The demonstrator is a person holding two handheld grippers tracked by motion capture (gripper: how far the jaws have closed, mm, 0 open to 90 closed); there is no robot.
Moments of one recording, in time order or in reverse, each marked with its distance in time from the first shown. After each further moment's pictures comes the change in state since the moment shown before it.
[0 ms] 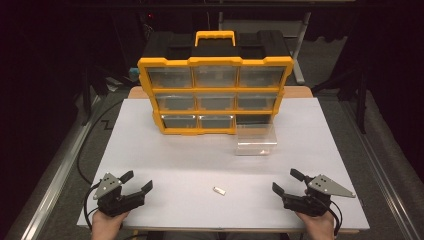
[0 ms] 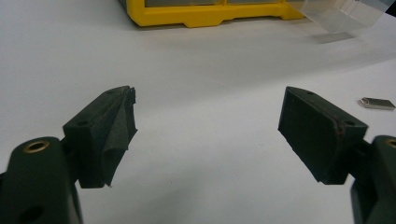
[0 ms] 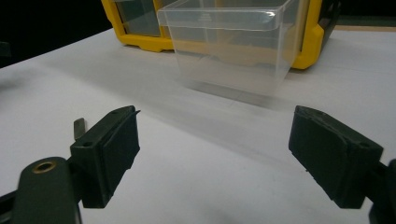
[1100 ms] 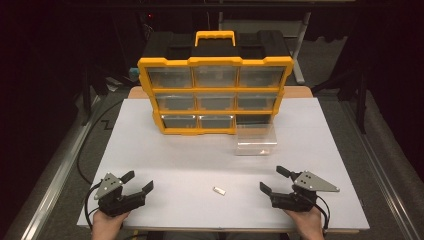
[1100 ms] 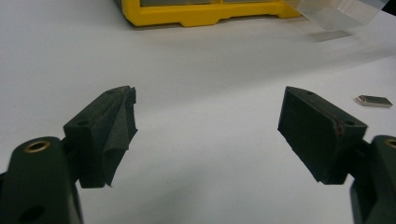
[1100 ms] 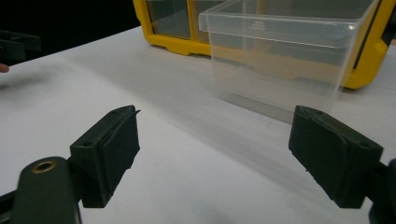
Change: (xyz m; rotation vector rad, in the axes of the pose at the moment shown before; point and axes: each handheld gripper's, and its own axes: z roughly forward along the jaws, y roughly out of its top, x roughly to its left) left arm -0.001 0.000 0.001 0.001 -0.009 0.009; right arm 0.016 0.007 0.025 -0.007 0.095 -0.056
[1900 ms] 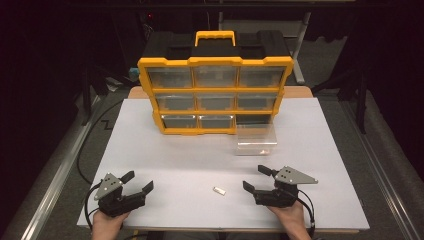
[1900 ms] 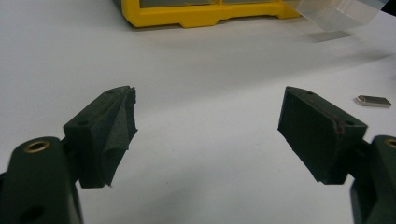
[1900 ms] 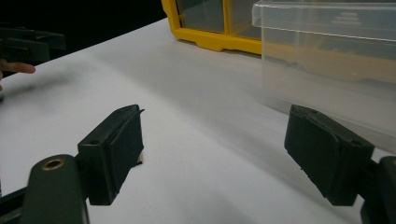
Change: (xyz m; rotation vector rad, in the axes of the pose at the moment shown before) left arm -0.001 0.000 -0.001 -0.003 0.001 0.001; right arm 0.020 0.009 0.036 0.043 0.085 0.018
